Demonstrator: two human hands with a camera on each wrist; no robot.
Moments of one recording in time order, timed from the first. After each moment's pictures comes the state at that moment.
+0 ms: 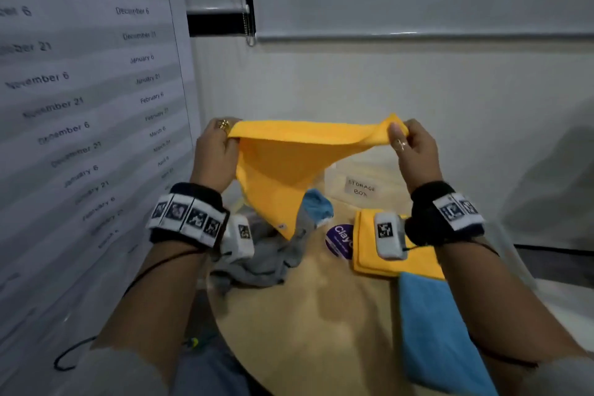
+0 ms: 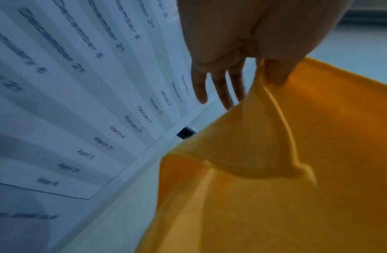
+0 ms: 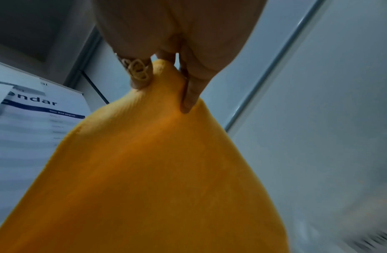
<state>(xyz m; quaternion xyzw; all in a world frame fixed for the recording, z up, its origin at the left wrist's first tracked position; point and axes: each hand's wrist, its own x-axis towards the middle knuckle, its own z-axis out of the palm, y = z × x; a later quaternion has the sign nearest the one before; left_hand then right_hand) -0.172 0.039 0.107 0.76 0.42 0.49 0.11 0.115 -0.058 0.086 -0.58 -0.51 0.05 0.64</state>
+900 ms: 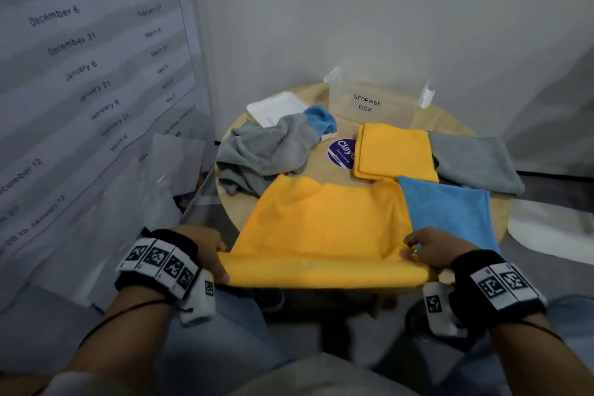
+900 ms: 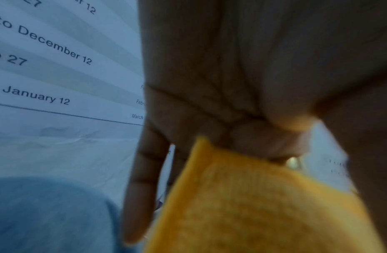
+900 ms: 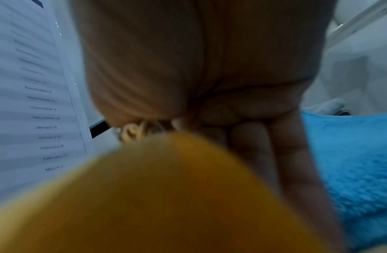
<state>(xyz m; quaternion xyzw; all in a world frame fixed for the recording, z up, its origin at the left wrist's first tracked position) -0.287 -0.096 -0.069 0.77 0.46 -0.38 0.21 0.080 -0.254 -0.083 -0.80 -0.49 0.35 -0.03</state>
